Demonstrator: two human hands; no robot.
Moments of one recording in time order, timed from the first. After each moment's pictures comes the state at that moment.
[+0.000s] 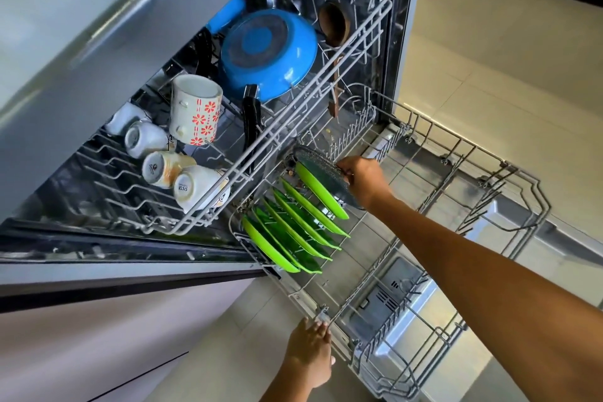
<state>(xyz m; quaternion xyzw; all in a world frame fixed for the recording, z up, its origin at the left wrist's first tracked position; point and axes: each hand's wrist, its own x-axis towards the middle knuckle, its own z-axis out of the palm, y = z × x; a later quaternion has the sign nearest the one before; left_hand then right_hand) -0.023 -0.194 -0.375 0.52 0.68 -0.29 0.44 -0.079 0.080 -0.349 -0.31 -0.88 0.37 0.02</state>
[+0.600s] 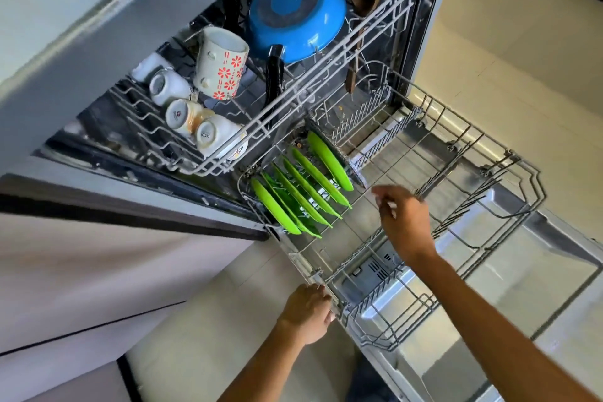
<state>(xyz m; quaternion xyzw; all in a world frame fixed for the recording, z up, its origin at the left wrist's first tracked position) -0.005 -0.208 -0.348 0.49 0.76 -0.15 0.39 0.038 0.006 -0.309 -0.35 -0.83 0.42 0.14</state>
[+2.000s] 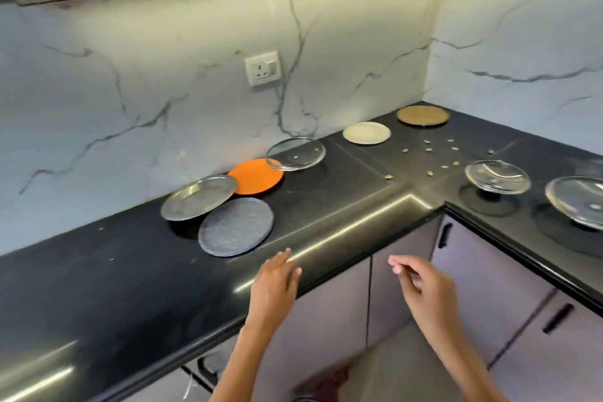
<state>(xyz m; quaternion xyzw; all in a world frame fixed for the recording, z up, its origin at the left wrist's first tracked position) 0.337 -0.790 0.141 -0.41 0.88 0.12 -0.23 0.127 -0.626 0.154 0.44 -0.72 0.53 -0.01</state>
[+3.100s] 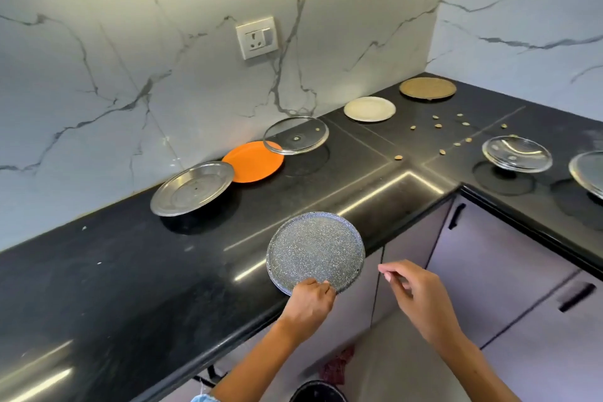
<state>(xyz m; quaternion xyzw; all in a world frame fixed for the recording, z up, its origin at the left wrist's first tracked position) 0.320 -0.817 0.081 -0.14 0.98 -0.07 -0.09 0.151 -0.667 0.116 0.51 -0.74 0.44 -0.03</state>
